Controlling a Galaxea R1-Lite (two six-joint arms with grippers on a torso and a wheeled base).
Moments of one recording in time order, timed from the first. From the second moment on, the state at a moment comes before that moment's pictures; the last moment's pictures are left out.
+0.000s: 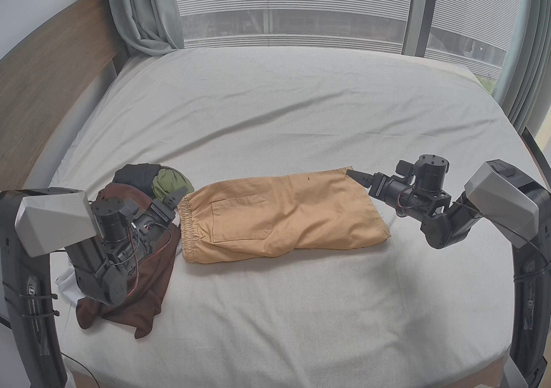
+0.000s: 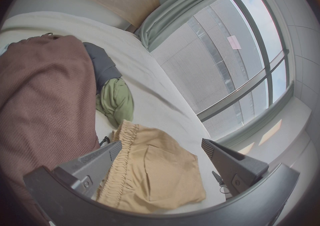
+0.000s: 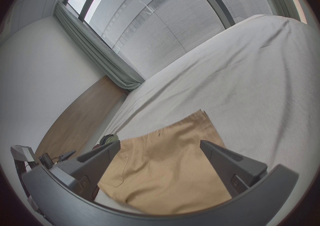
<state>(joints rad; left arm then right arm) -0.13 2.34 -0.69 -1.55 -0.15 -0.87 0.20 2.44 -1.25 -1.03 0.37 0.52</state>
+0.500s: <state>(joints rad) -0.12 2.10 -0.48 -1.55 -0.36 -0.76 0.23 2.32 -0.83 -1.42 0.34 0.62</state>
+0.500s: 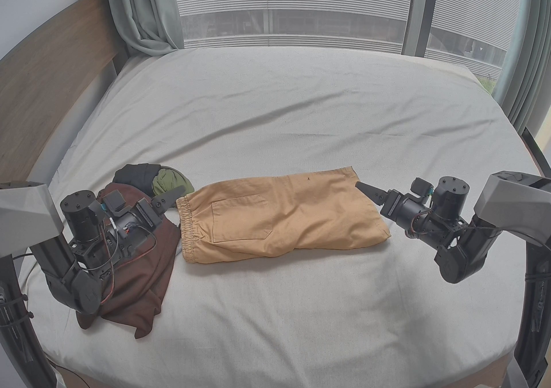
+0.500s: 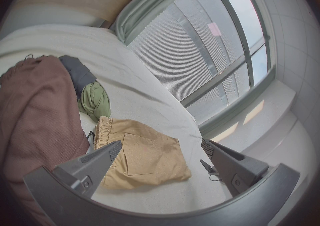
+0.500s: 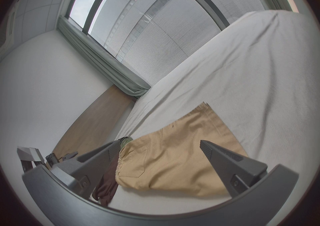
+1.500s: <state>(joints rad) -0.11 2.13 -0.36 -1.55 -0.37 -0.38 0.26 2.51 -0.71 -1.51 0.36 0.64</state>
